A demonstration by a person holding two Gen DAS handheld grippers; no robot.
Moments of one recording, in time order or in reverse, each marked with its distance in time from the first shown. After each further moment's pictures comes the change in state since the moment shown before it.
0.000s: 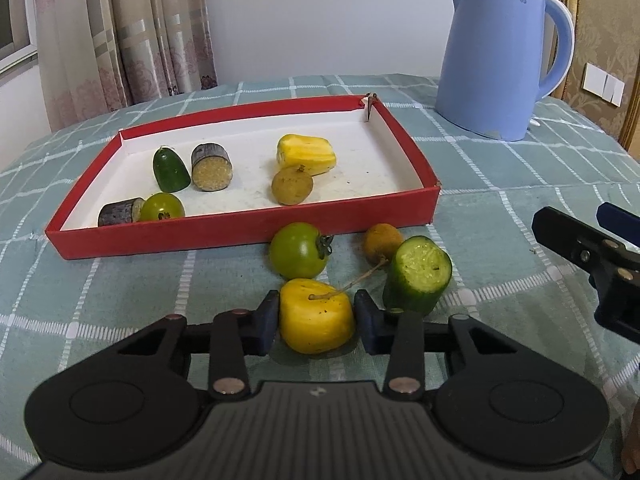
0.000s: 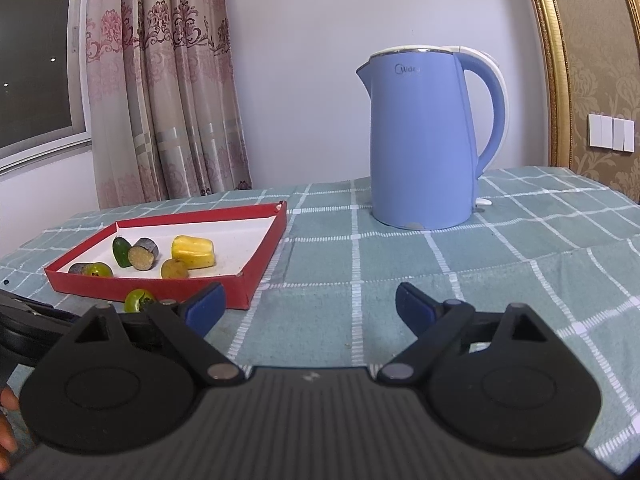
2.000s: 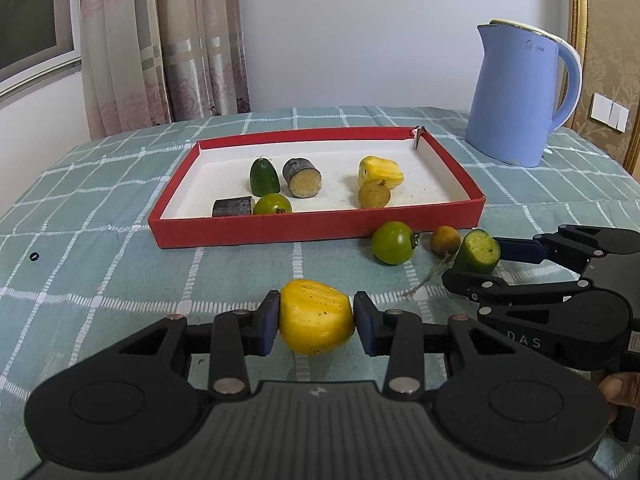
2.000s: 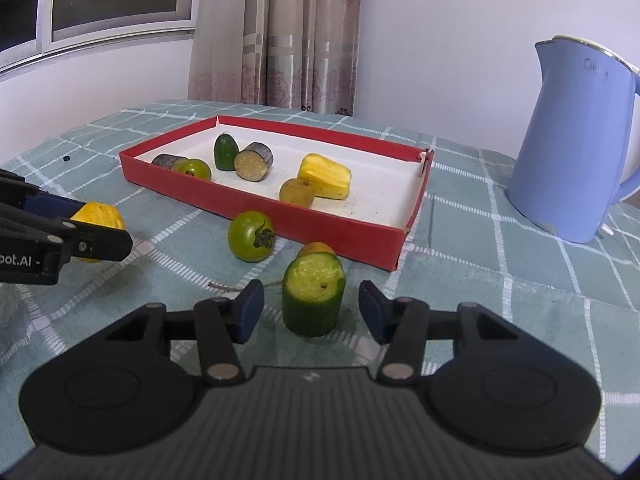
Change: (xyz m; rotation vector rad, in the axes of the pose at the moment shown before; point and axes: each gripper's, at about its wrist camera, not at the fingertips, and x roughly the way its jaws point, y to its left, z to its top) left arm -0.060 0.063 -0.025 -0.032 -0.089 0.036; right arm 0.045 0.086 -0.008 -0.310 0.228 0.216
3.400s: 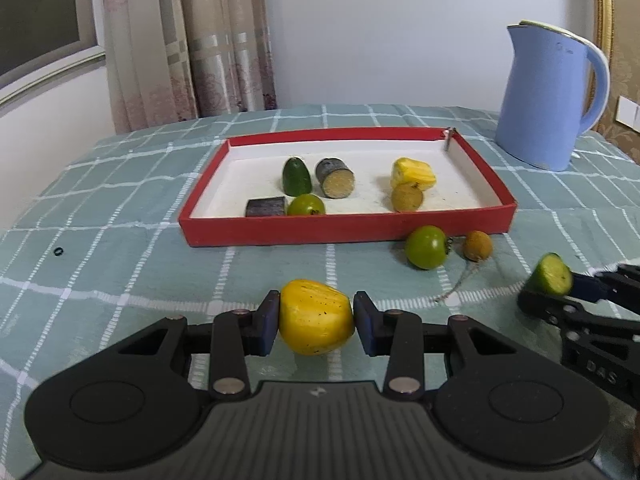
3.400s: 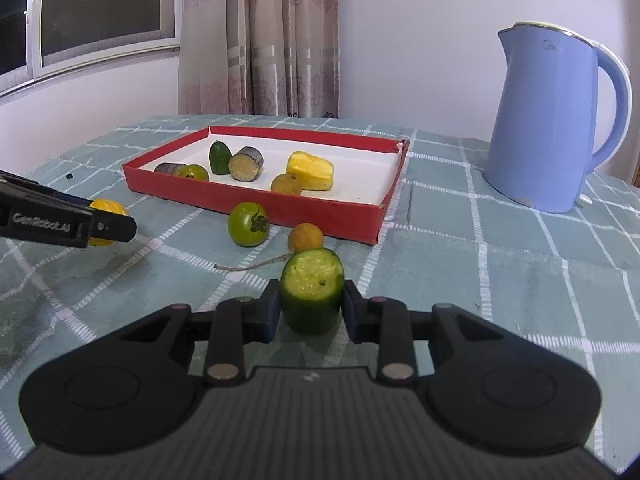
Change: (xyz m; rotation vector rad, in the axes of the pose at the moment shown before) left arm 0.002 0.011 0.005 -0.029 0.012 0.087; right arm -0.033 -0.005 -0.018 0.082 -0.030 -0.014
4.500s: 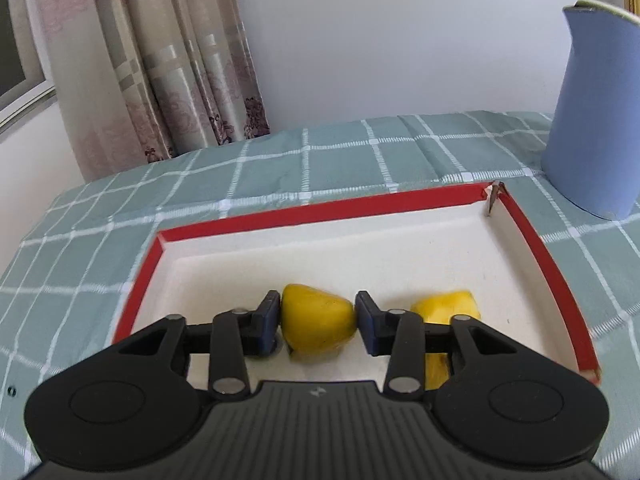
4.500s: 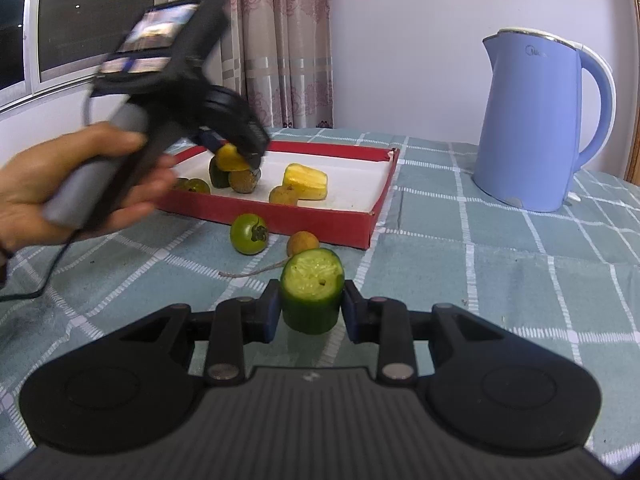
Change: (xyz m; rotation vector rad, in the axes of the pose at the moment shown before) left arm 0.144 -0.043 0.128 0.099 0.066 0.042; right arm -0.017 0.000 0.000 0.029 -0.024 -0.008
